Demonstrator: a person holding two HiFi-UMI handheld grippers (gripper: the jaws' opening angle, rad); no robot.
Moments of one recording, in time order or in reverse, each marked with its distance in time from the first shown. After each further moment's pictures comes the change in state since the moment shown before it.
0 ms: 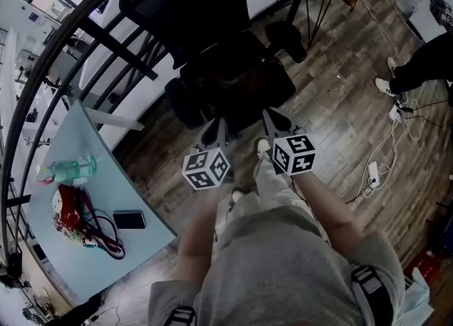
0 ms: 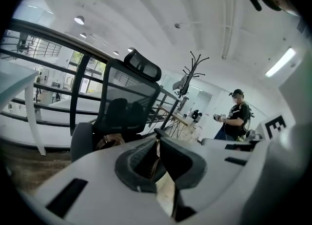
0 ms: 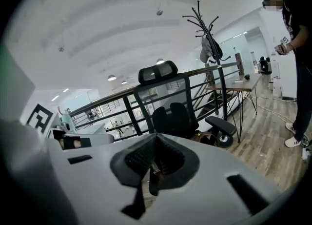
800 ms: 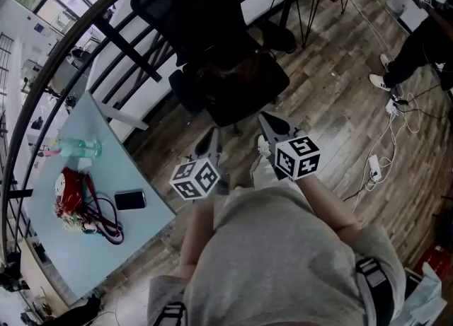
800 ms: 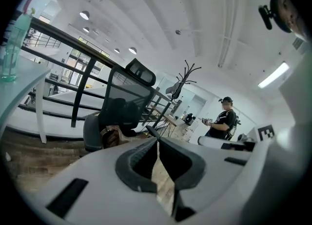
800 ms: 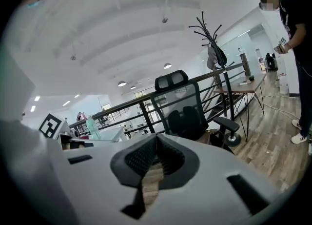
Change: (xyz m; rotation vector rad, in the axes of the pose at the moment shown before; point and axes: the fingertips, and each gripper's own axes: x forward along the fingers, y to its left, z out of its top) left arm -0.134 -0.039 -0.018 -0.058 -0.015 -0.070; right arm -0.115 0.077 -0.006 0.003 -0.055 0.109
